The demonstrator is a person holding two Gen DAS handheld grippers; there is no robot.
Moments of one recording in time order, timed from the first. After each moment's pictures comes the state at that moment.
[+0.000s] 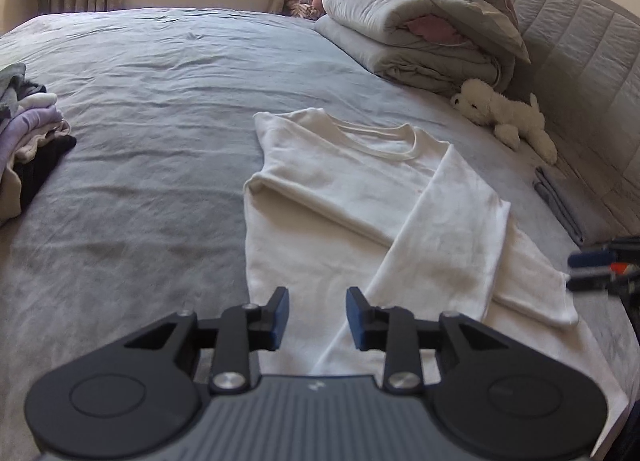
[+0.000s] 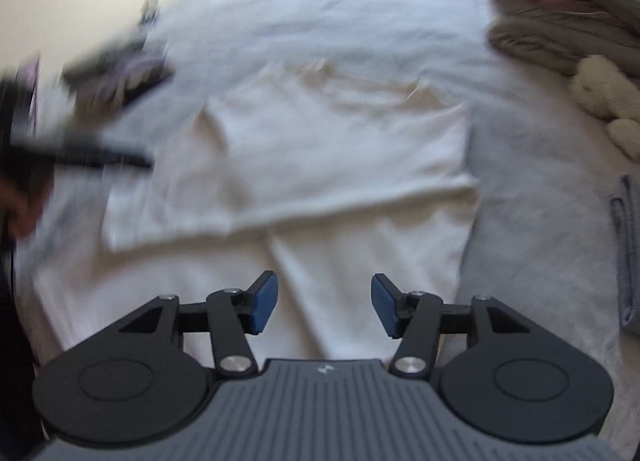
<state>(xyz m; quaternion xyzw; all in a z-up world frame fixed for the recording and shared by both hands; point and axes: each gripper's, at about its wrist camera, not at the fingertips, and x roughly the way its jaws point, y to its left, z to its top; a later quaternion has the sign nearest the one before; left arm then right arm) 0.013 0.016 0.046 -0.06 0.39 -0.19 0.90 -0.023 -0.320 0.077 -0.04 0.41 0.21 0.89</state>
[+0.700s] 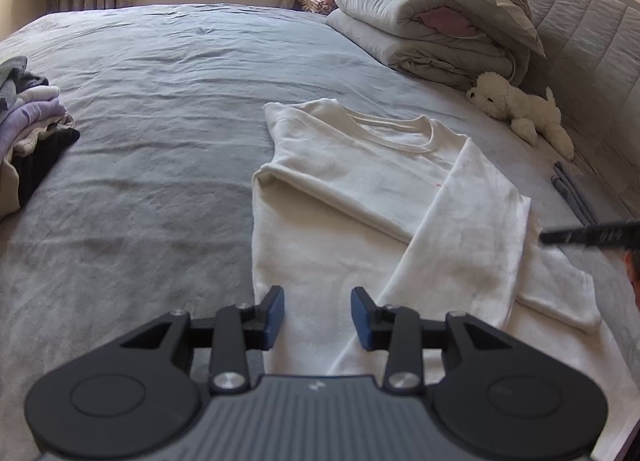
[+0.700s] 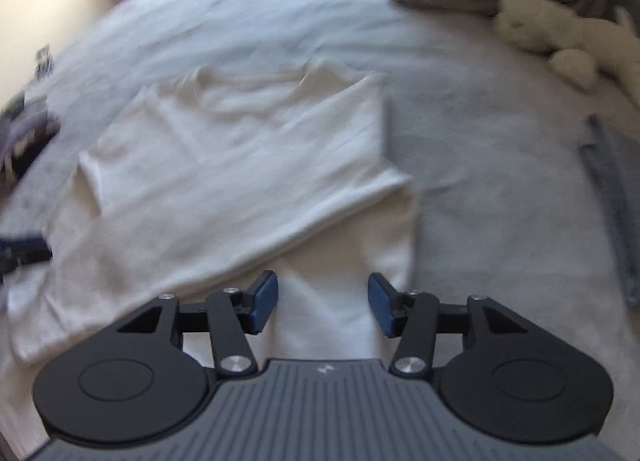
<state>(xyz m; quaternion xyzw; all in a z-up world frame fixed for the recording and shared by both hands) 0.020 0.012 0.034 -0.05 0.40 -0.17 0.90 0.042 -0.343 0.052 0.03 0.42 0.09 0.90</state>
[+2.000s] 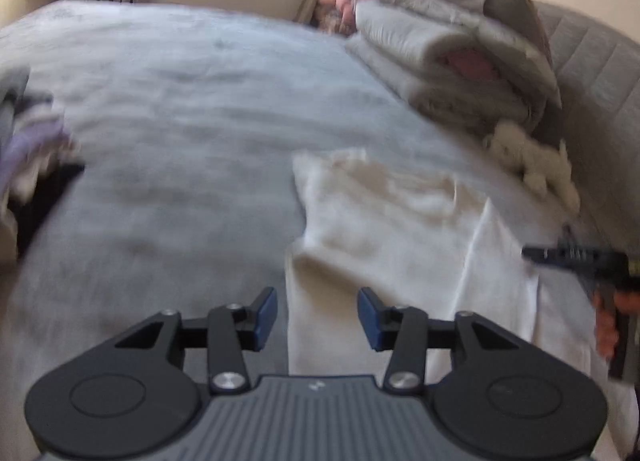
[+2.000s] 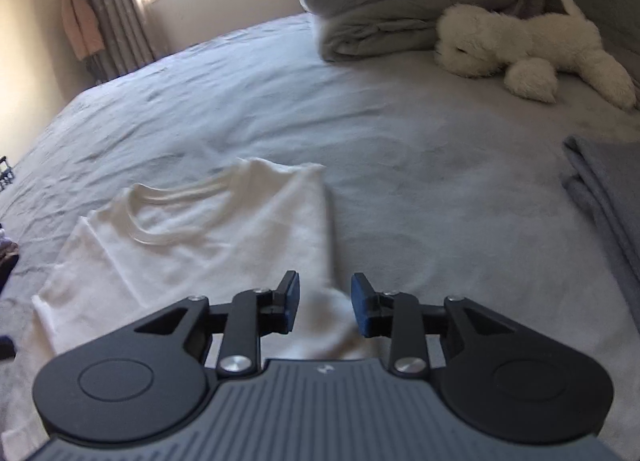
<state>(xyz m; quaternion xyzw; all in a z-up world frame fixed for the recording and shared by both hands) 0.084 0.036 0.054 -0.09 0.36 -0.16 0.92 0.101 -0.345 0.048 0.10 0.36 0.03 0.92</state>
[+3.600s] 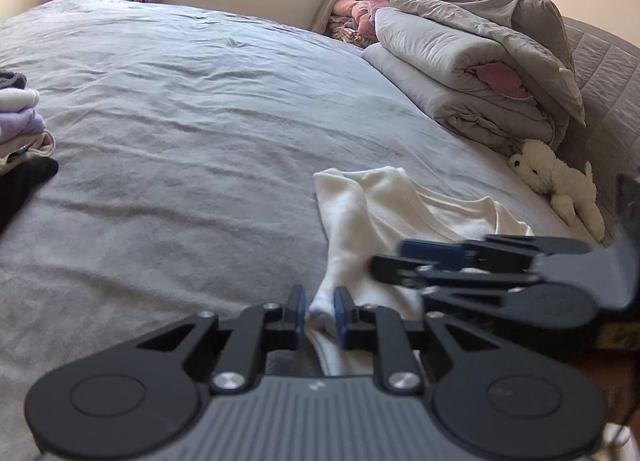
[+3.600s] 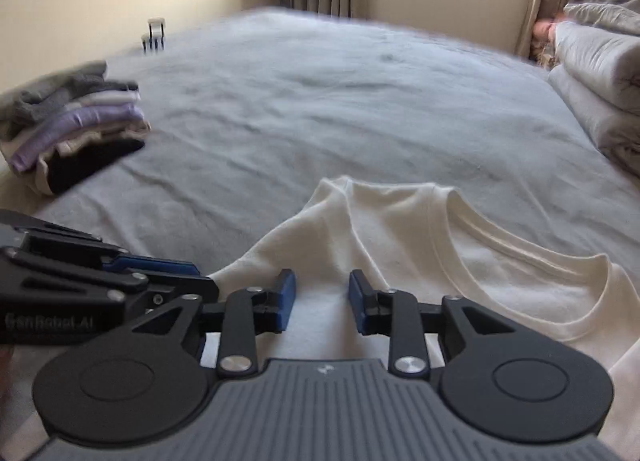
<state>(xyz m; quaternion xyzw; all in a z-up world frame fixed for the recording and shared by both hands) 0.124 0.033 0.012 -0.12 0.36 -0.15 0.91 0.150 -0.137 0.024 -0.09 0.33 0.24 0.91</state>
